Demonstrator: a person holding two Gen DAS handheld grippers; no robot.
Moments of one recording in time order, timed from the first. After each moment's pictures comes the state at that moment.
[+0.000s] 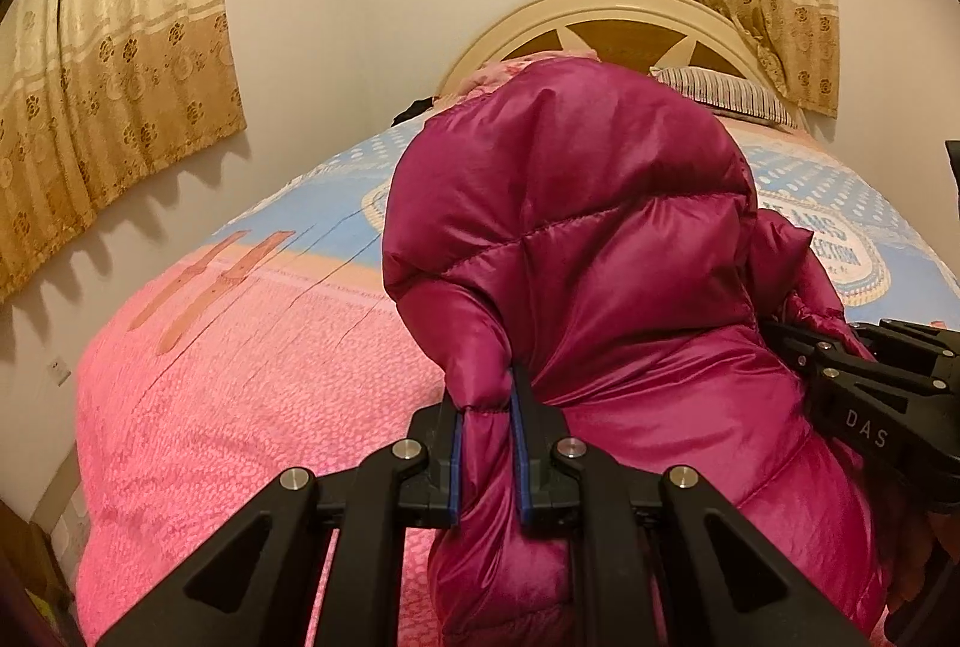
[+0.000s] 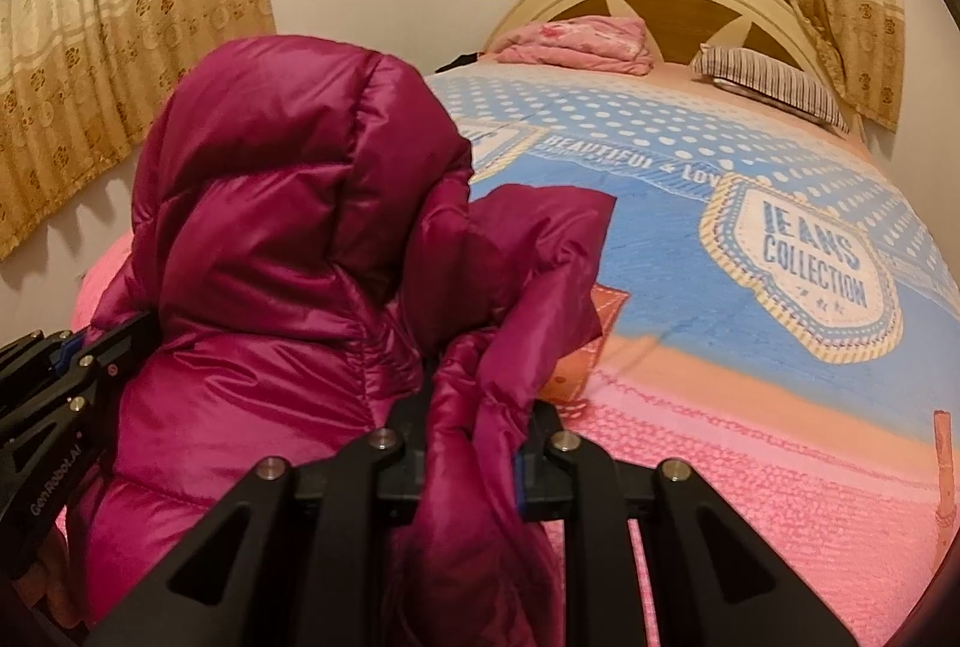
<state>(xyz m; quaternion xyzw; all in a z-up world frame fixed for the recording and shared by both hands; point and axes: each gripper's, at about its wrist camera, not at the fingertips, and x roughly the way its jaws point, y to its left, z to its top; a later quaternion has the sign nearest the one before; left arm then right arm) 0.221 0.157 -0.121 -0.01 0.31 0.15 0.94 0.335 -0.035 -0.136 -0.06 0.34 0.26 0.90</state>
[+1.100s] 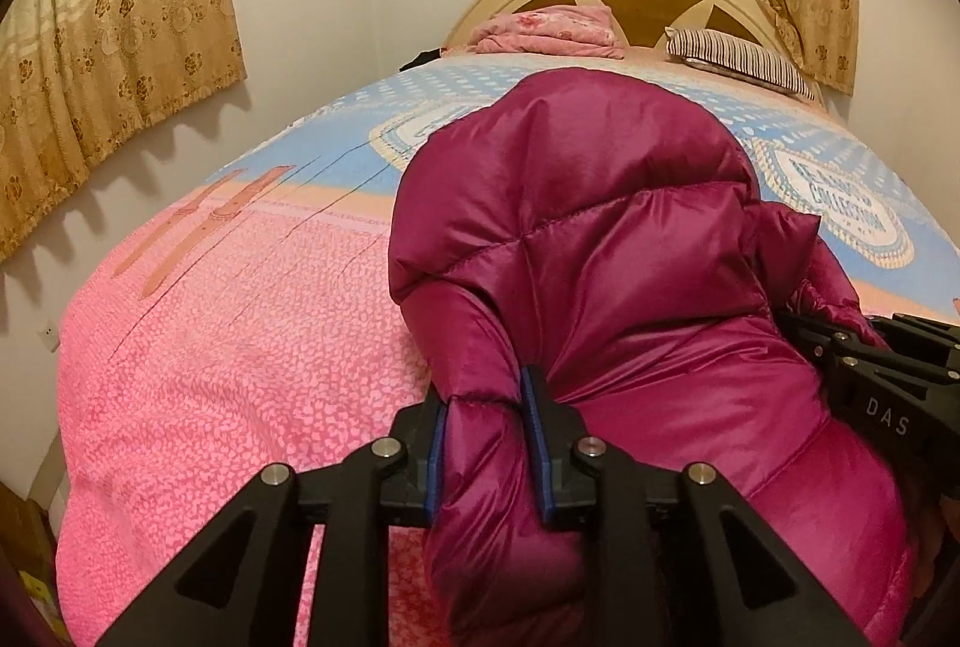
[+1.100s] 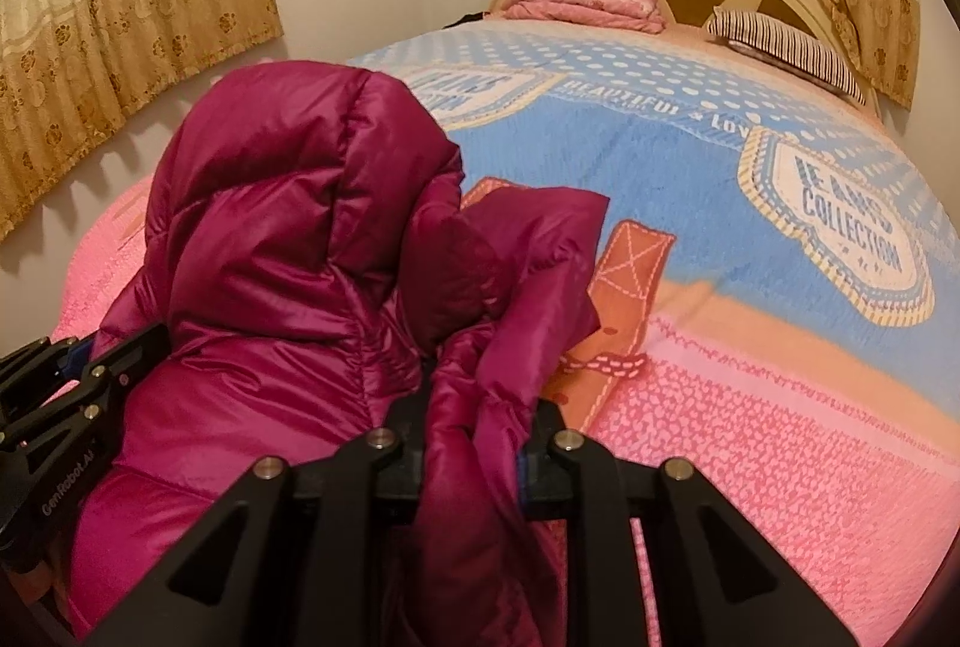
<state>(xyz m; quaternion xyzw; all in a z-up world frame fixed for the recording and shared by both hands) 0.234 0.178 -0.163 -0.03 0.35 0.15 0.92 0.351 -0.015 -0.176 -0.07 0.38 0.26 0.88</state>
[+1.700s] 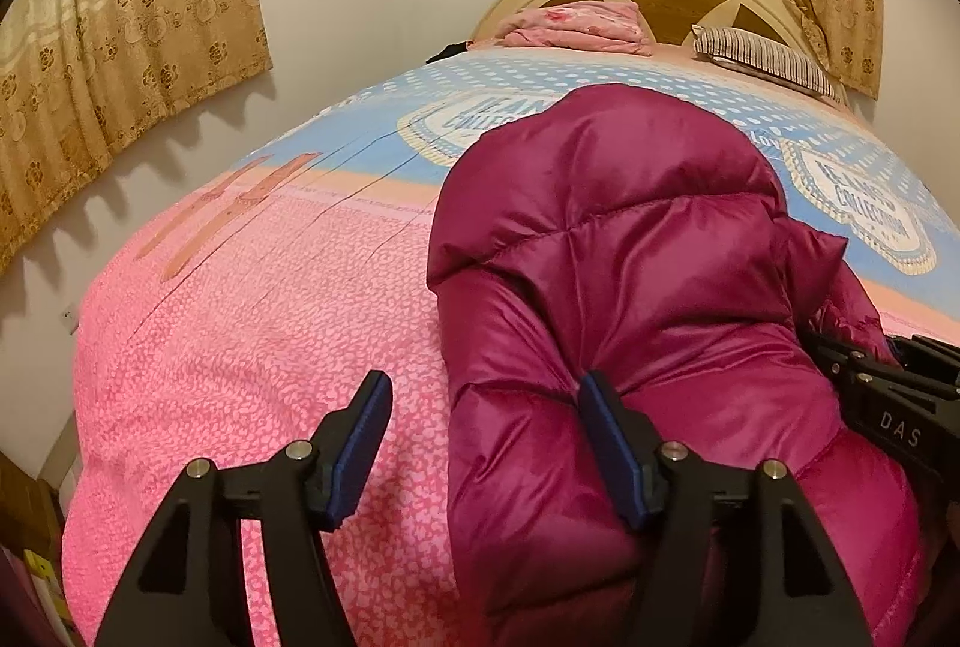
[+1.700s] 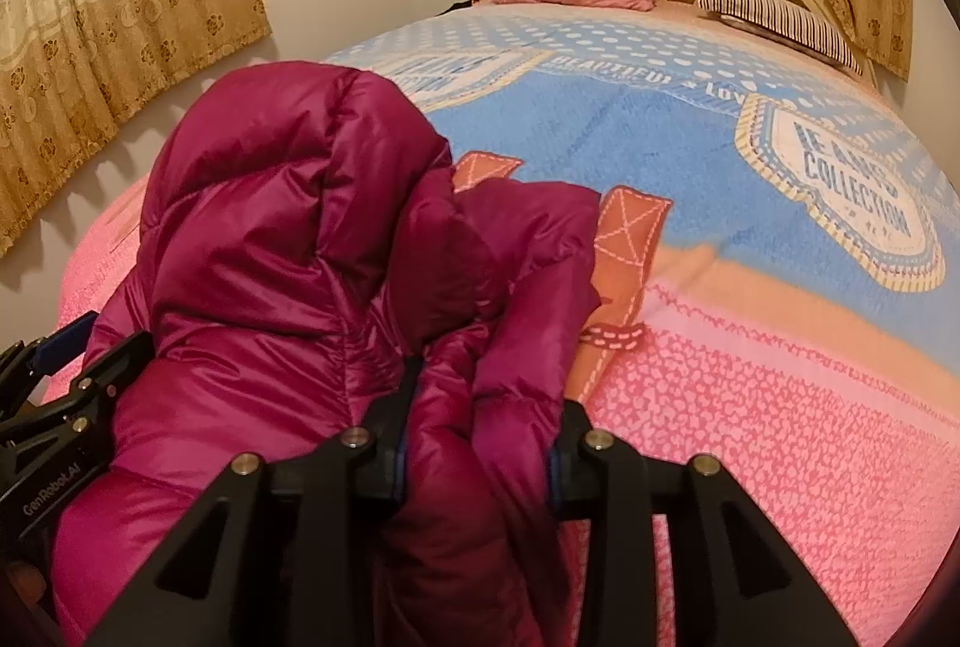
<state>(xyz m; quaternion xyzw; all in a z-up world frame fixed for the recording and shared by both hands) 0.229 0.183 -0.168 -0.03 0.36 0.18 0.91 0.353 -0.022 -0.189 -0.05 0.40 0.25 0.88</state>
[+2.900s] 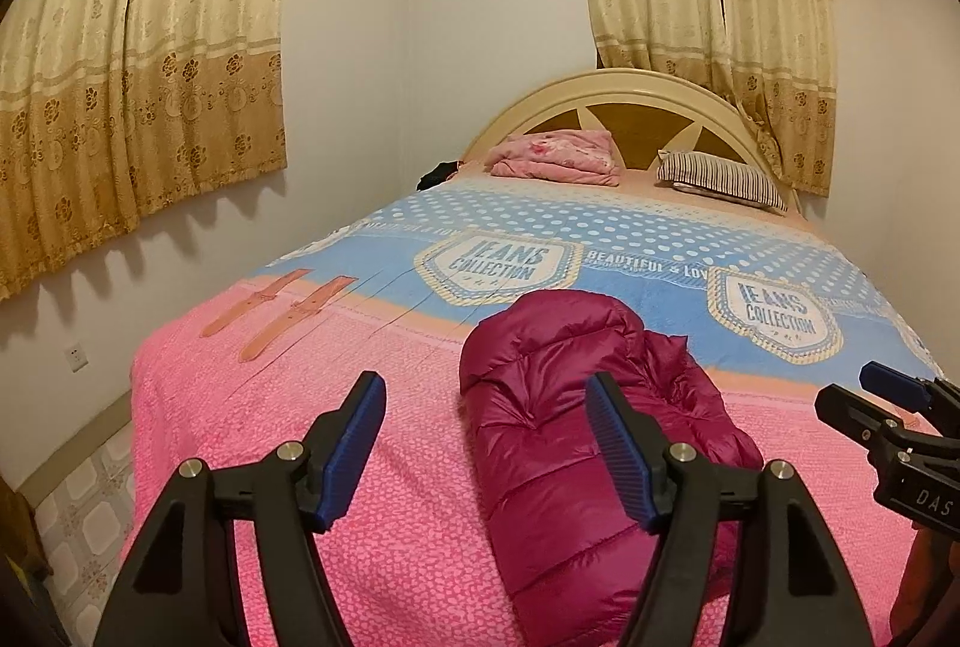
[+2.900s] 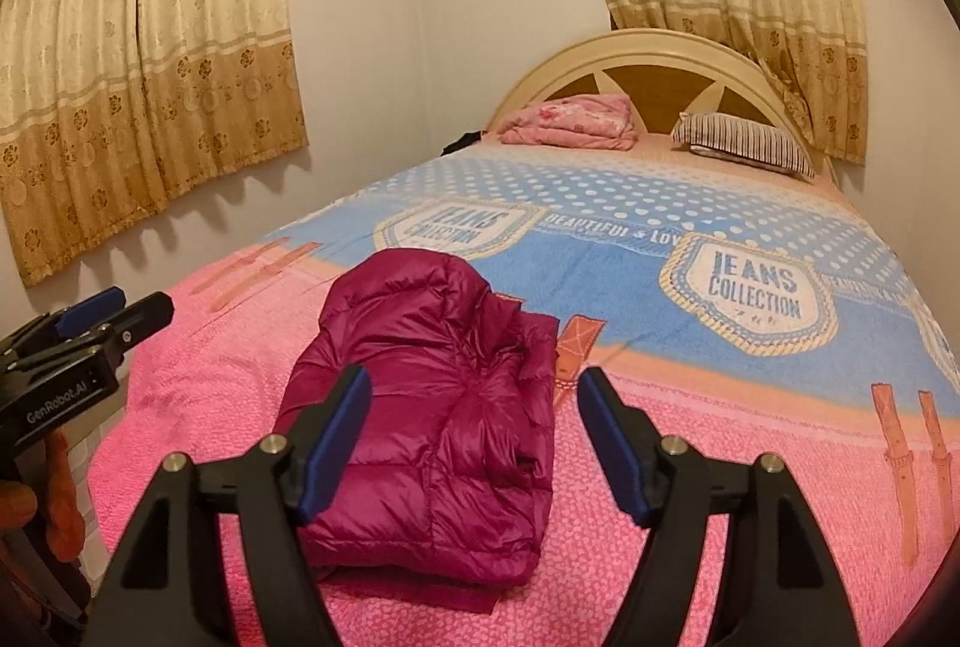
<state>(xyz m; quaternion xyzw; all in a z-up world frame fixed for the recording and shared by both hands) 0.088 0.161 -0.042 -0.04 0.22 0.16 0.96 0.208 -0.080 -0.066 -0.03 0.25 0.26 0.93</state>
